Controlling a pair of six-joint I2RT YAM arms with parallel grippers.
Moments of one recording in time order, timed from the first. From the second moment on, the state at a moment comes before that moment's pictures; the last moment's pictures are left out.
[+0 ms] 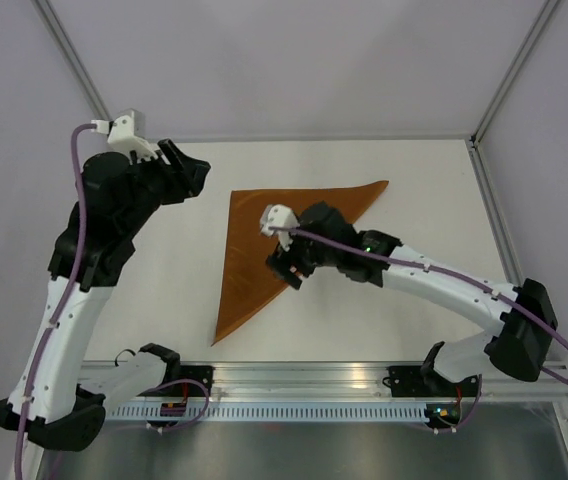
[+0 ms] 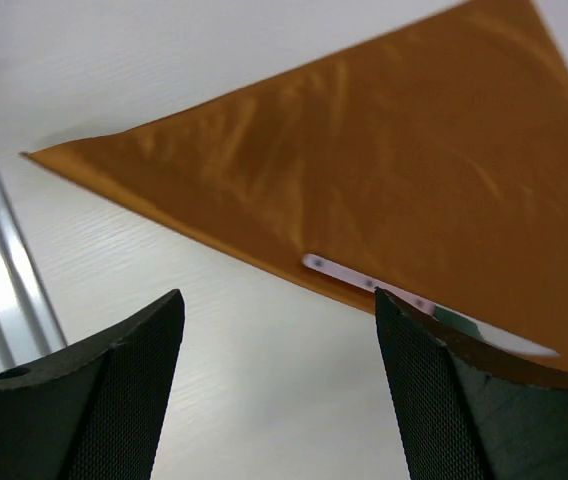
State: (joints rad) left arm -0.36 1.04 1.45 -0.61 -0.04 -0.44; right arm 0.84 1.39 1.20 -0.44 -0.15 -0.16
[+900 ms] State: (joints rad) left arm -0.36 0.81 1.51 -0.91 -0.14 -0.51; right arm 1.50 1.83 1.09 0.12 0.21 -0.36
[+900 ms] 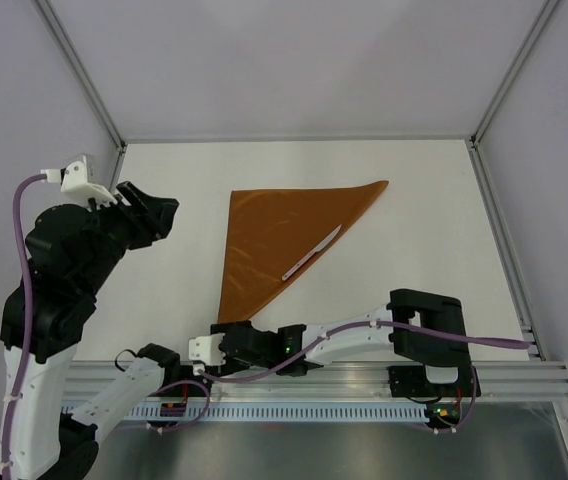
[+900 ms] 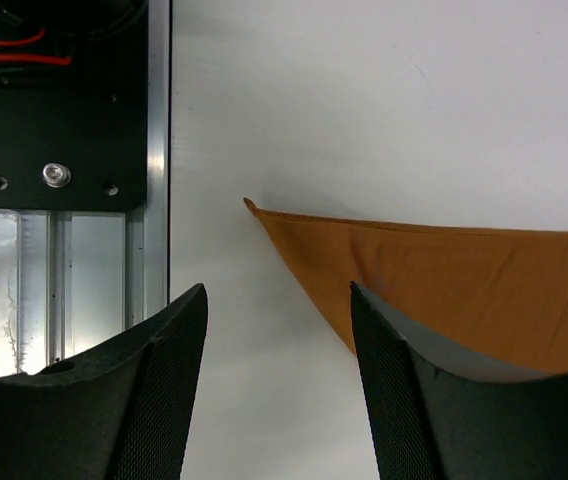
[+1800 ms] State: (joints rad) left arm -0.36 0.75 1.42 -0.94 -0.14 -0.51; right arm 1.52 2.04 1.10 0.36 0.34 -0.49
